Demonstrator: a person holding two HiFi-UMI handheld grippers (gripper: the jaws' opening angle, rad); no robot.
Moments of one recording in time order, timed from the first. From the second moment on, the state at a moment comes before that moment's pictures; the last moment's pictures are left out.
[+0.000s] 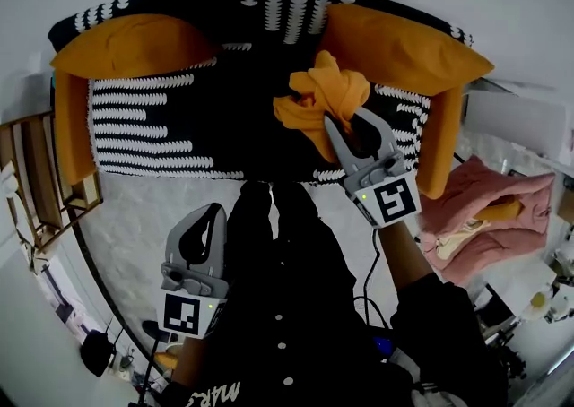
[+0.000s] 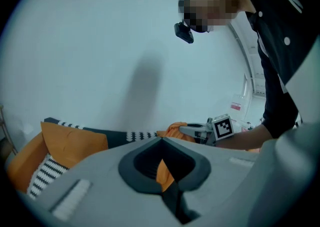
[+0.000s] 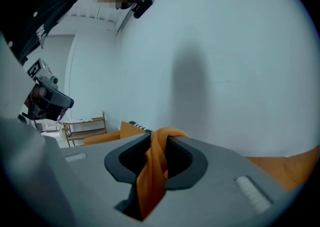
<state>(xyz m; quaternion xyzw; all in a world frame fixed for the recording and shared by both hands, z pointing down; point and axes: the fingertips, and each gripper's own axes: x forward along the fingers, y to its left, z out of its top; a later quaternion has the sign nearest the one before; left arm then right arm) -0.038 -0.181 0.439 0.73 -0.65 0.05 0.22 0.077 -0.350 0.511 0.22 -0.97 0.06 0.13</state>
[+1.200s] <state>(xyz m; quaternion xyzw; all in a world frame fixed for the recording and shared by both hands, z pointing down) 0.003 -0.171 0.559 0.71 -0.62 0.09 0.33 0.043 -0.358 0.862 0.10 -0.89 0.06 0.43</state>
